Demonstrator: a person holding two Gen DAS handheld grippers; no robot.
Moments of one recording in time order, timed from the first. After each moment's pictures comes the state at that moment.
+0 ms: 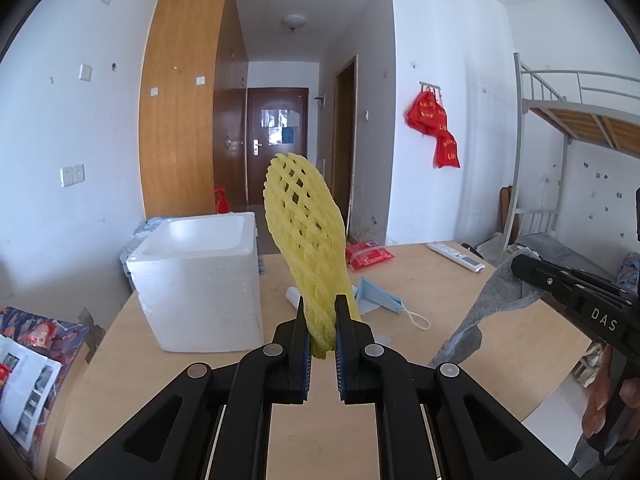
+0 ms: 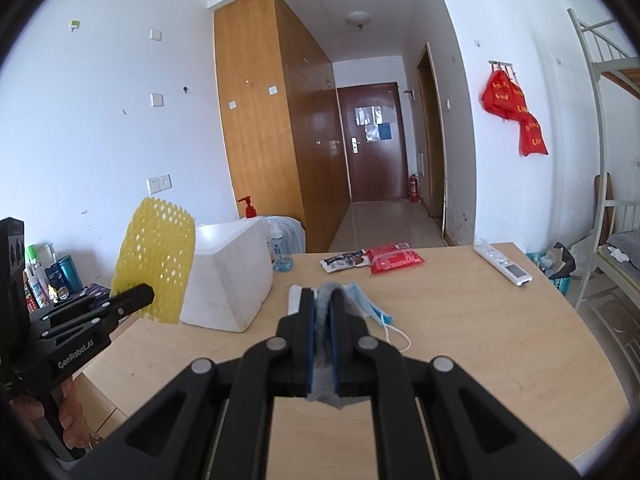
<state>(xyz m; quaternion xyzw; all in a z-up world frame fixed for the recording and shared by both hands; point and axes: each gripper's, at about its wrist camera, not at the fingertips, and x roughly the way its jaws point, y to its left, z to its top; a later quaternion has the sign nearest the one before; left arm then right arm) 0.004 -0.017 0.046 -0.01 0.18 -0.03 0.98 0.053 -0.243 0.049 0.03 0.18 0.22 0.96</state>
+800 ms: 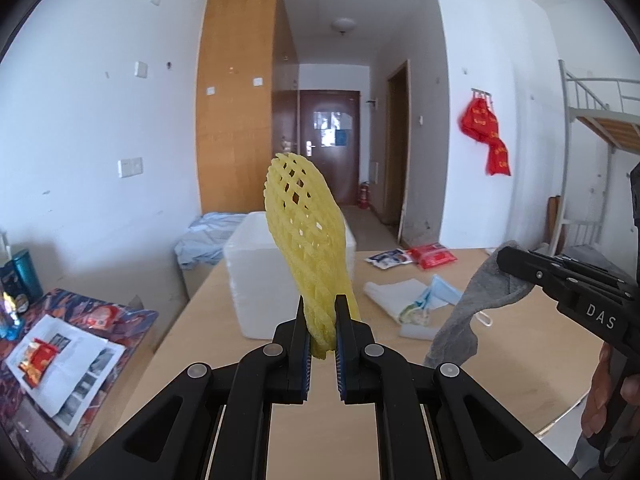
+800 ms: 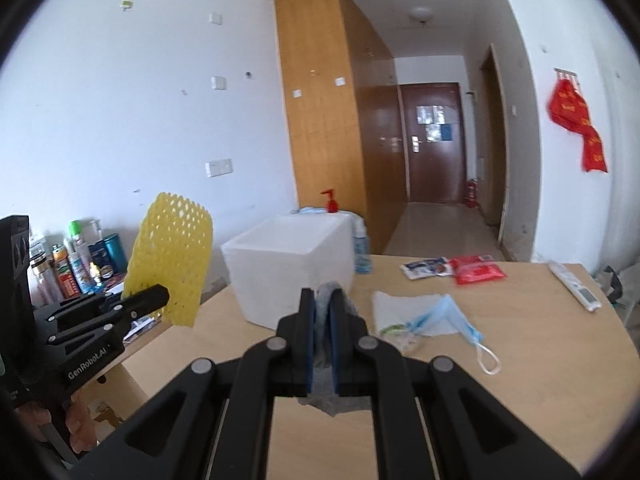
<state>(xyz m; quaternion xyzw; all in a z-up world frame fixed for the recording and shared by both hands) -0.037 0.043 0.046 -0.01 0.18 0.07 0.98 0.052 -0.159 0.053 0.00 0.17 0.33 0.93</state>
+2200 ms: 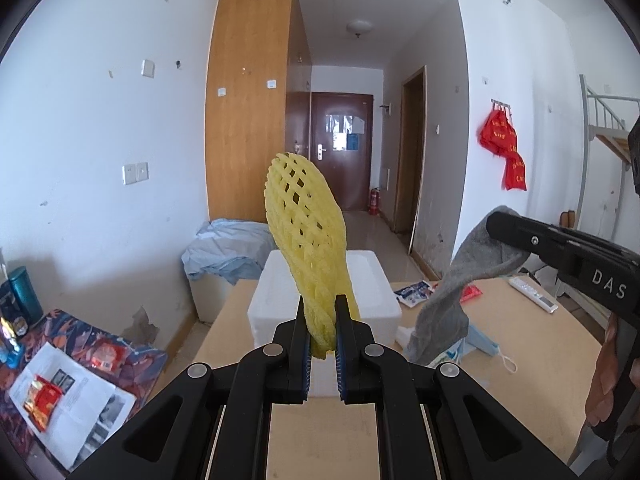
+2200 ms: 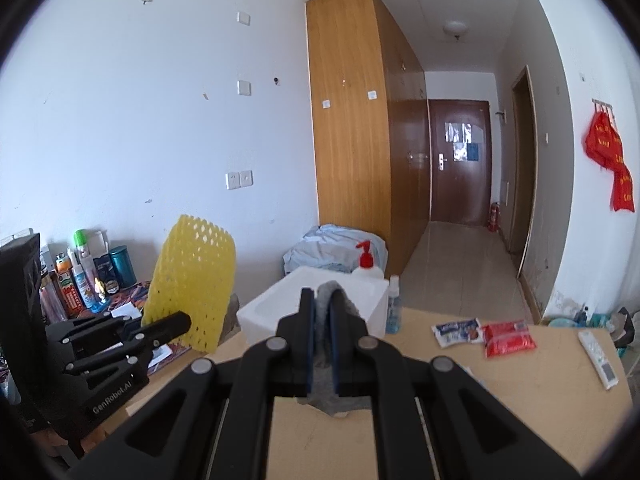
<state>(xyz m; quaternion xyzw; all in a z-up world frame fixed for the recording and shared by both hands) 0.036 0.093 0.095 -0.03 0.18 0.09 0.98 0.106 -0.090 0.118 -0.03 0.15 0.37 0.92</state>
